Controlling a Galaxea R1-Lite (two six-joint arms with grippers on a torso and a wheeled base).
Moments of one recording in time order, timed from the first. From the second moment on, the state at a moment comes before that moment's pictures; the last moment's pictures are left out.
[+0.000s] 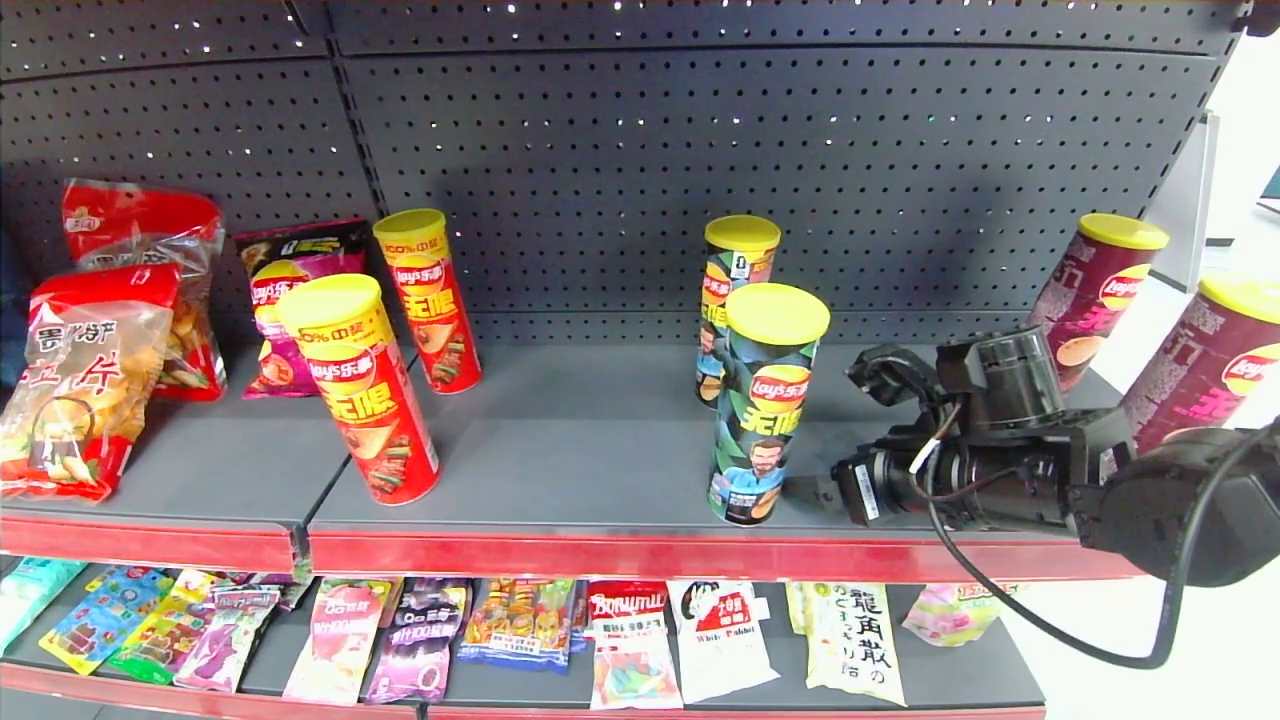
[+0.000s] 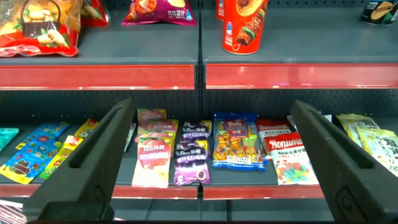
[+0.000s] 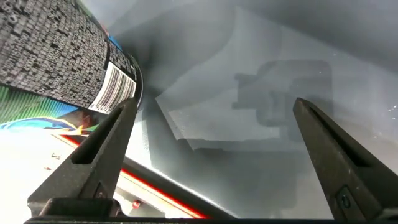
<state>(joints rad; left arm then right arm) 0.01 0.00 0.00 0.01 -0.02 0.00 0.43 1.79 -0.80 -0.35 0.01 -0.02</state>
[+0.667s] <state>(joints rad) 0.01 0.00 0.00 0.01 -0.02 0.00 0.43 1.80 -0.83 -0.35 -0.01 -0.02</state>
